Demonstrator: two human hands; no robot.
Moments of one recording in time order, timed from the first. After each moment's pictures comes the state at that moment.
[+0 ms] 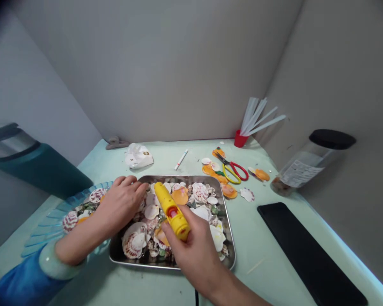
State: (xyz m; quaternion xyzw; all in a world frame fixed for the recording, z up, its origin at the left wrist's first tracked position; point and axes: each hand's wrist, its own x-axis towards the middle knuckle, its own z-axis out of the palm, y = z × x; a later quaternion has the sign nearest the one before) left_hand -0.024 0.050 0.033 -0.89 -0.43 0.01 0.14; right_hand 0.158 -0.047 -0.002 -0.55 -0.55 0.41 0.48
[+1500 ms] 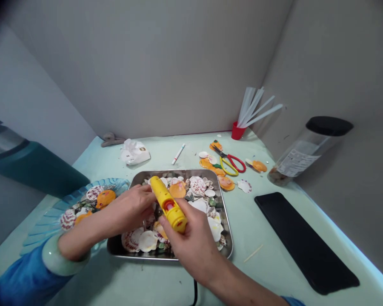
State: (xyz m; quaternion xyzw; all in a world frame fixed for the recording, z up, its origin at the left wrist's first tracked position) left_hand -0.004 0.045 0.031 -0.94 -0.32 0.07 -0.02; right_hand 0.160 -0.046 -0.005 -0.53 -0.56 0.40 0.50
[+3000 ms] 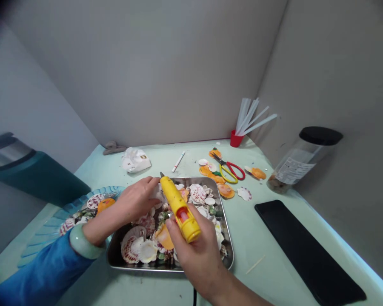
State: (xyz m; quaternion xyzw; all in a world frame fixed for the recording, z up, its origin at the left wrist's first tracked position) left_hand 0.009 0.072 0.031 -0.87 -0.49 -0.04 -0.07; right_hand 0.161 -0.052 -0.008 -0.54 -0.51 0.35 0.57
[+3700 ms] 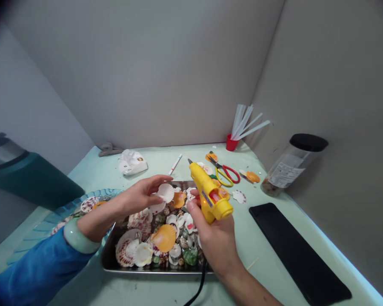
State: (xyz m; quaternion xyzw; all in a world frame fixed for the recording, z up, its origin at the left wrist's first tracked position) left_hand 0.020 0.086 0.035 -0.84 -0.40 -0.14 -0.35; right_hand 0.190 -0.035 0.009 -0.57 -0.39 0.34 0.64
